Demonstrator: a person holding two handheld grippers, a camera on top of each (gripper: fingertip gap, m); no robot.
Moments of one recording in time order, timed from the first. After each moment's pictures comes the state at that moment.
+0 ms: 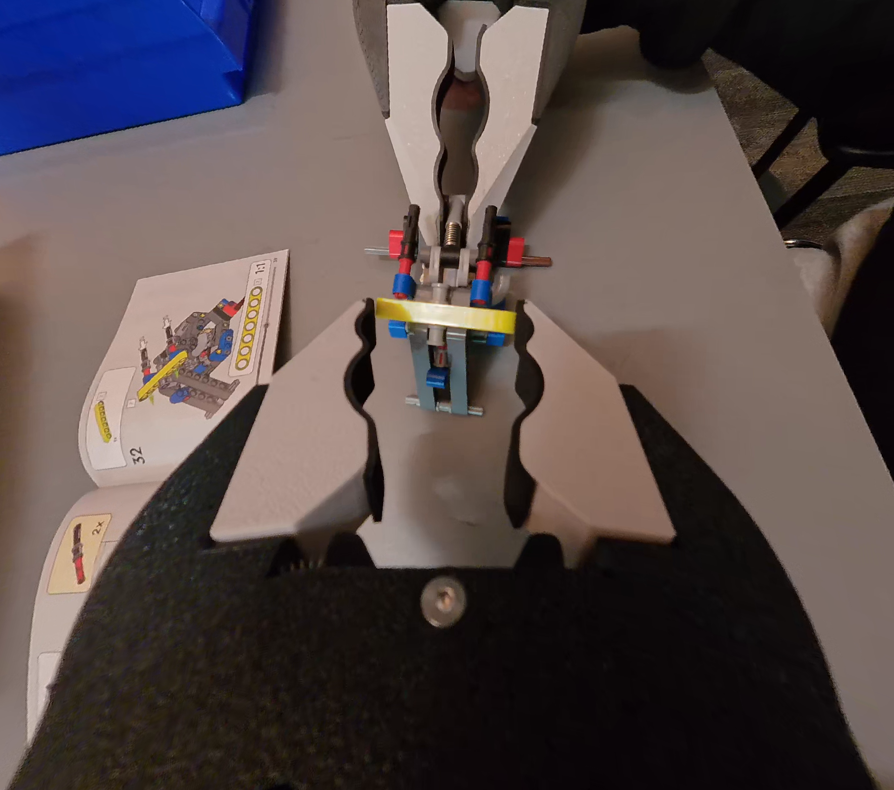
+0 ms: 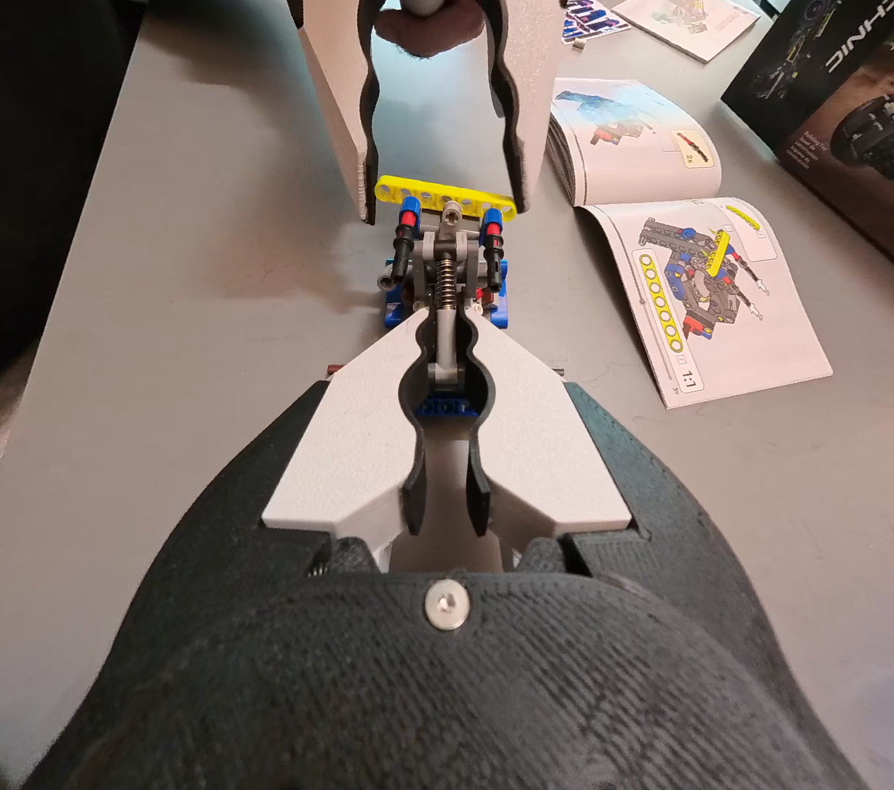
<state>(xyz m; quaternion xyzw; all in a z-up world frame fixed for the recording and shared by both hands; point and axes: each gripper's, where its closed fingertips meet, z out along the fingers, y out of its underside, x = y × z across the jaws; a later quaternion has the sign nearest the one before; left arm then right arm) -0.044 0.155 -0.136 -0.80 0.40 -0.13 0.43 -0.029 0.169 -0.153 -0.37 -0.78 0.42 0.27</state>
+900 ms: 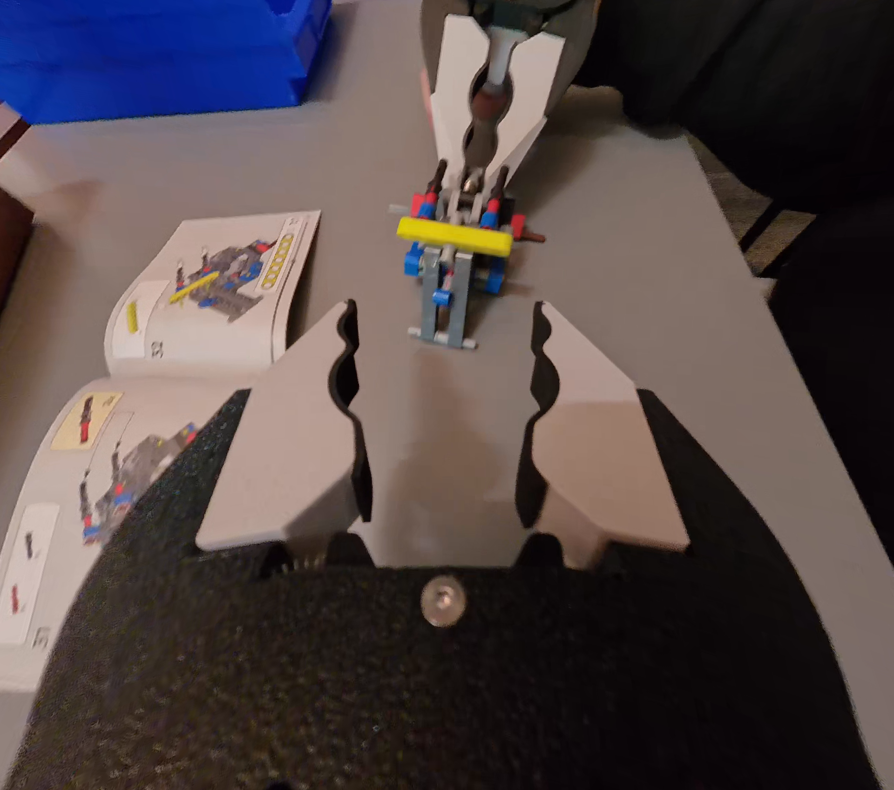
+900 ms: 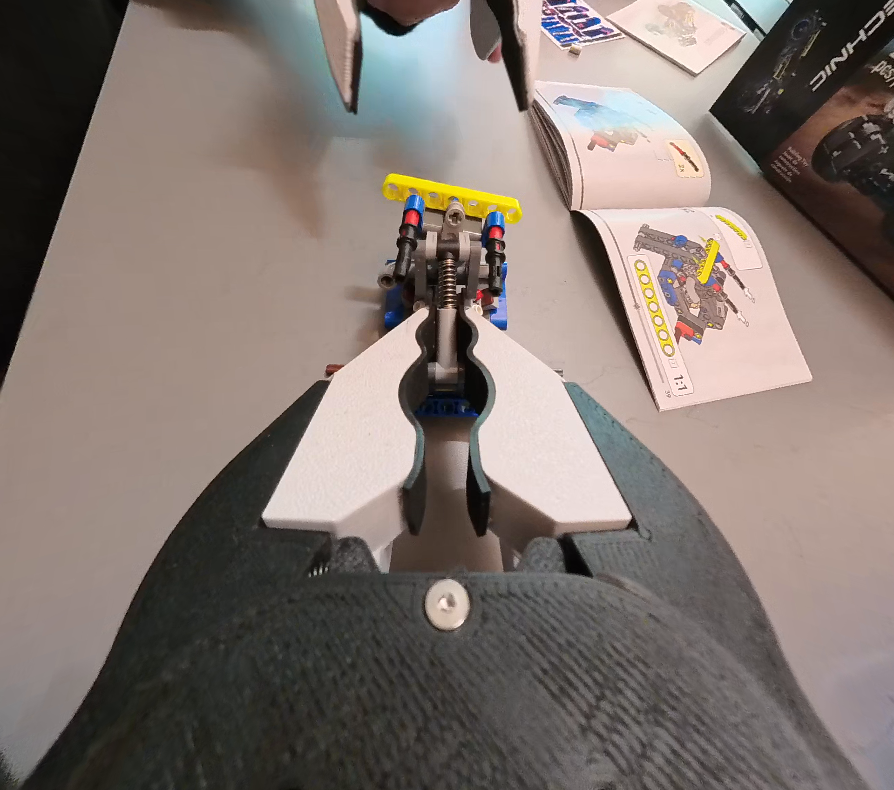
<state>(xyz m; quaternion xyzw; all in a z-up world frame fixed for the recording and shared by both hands) -0.082 0.122 -0.125 -0.79 0.33 -0.17 0.49 -0.028 0.168 -0.153 -0.36 -0.79 0.41 0.29</state>
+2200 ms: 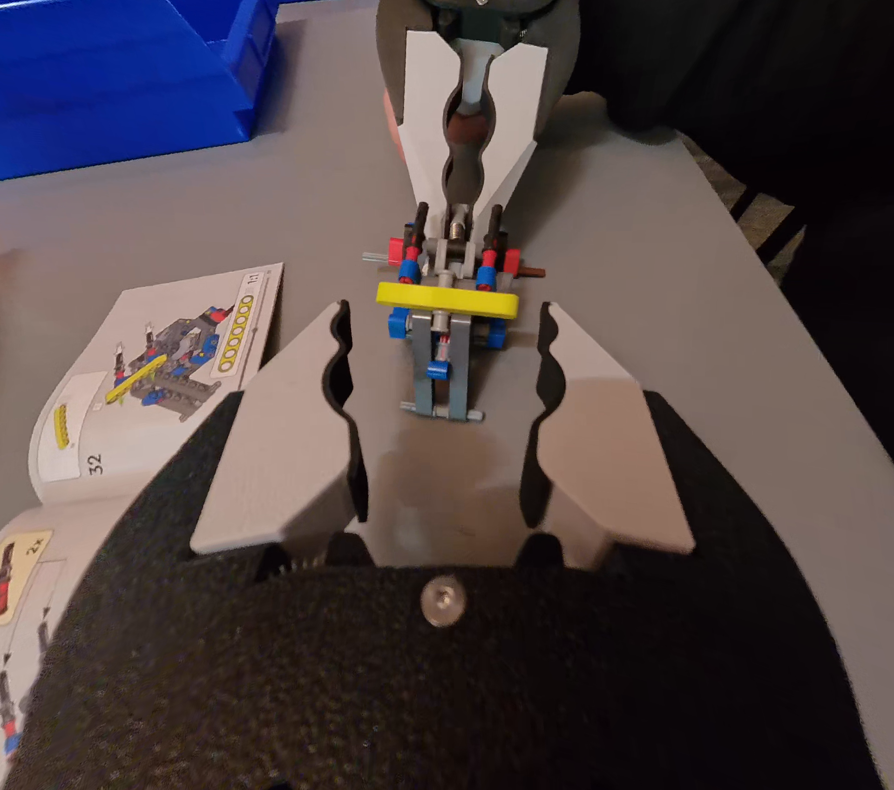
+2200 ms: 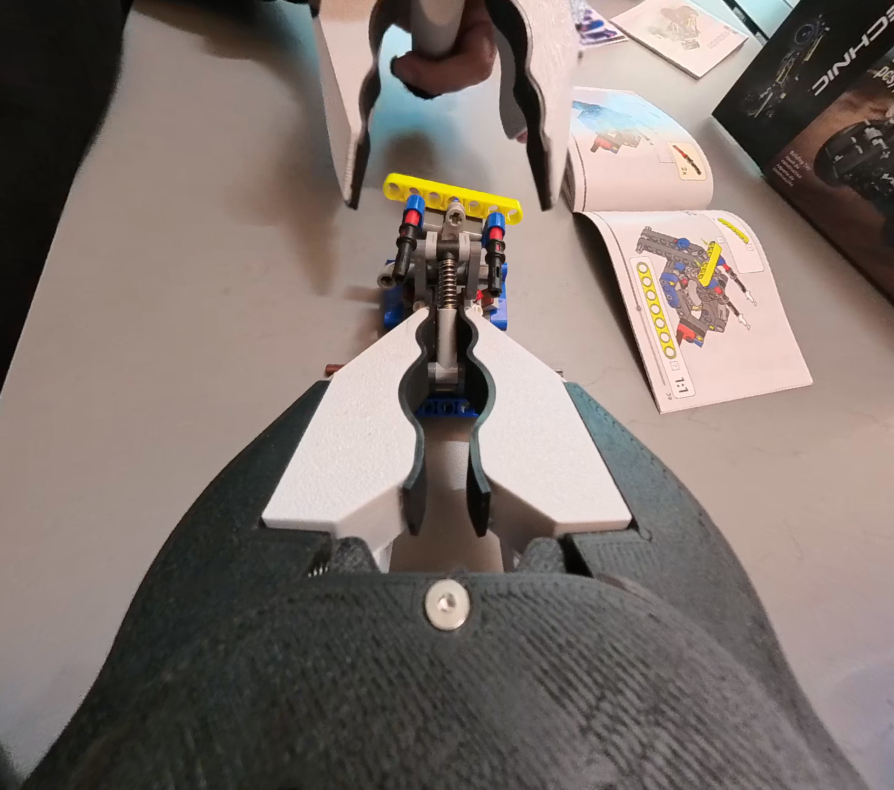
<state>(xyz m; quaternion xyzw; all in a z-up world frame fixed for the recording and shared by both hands) -0.047 0.151 -0.137 -0.76 0.38 -0.18 0.48 -0.027 0.167 -0.153 -0.36 -0.79 0.41 0.29</state>
